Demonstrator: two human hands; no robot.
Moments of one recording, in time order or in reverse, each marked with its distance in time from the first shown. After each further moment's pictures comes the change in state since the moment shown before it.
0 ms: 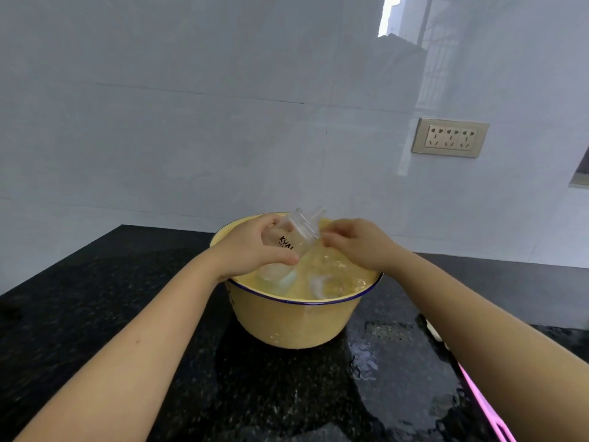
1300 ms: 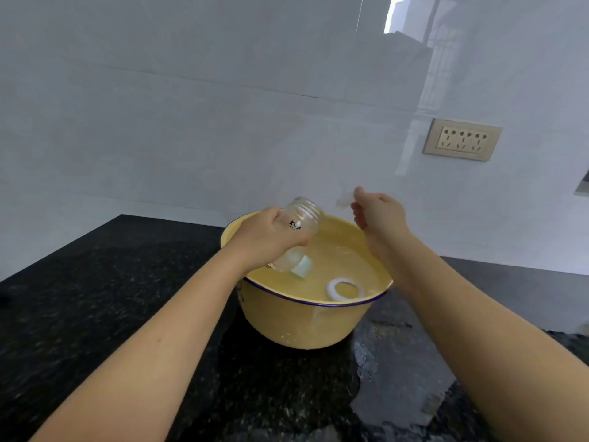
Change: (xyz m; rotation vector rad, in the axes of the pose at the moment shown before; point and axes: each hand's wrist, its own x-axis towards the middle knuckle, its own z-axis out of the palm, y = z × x) left_hand 0.004 0.003 0.003 -0.045 0.173 -0.130; right_hand 0.033 -0.015 0.004 0.952 0.557 0.358
